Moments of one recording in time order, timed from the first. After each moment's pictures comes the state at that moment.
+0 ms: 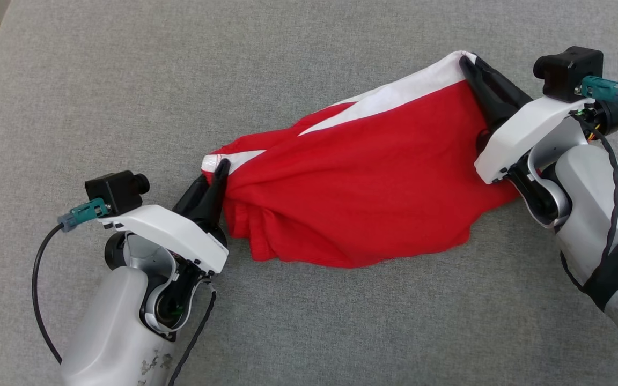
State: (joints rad) left arm -0.44 0.10 -0.27 0.36 -0.81 -0.09 0.09; right arm -0.92 -0.35 0.71 0.68 0.69 0.13 -0.05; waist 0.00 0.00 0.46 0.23
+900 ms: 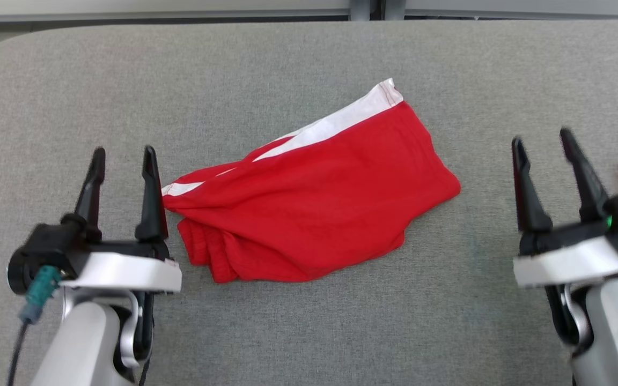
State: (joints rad) left arm -0.28 0.19 -0.20 0.12 -0.41 0.14 -0.26; right arm -0.34 -0.20 0.14 0.22 0.22 0.13 -0.26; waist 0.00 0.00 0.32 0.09
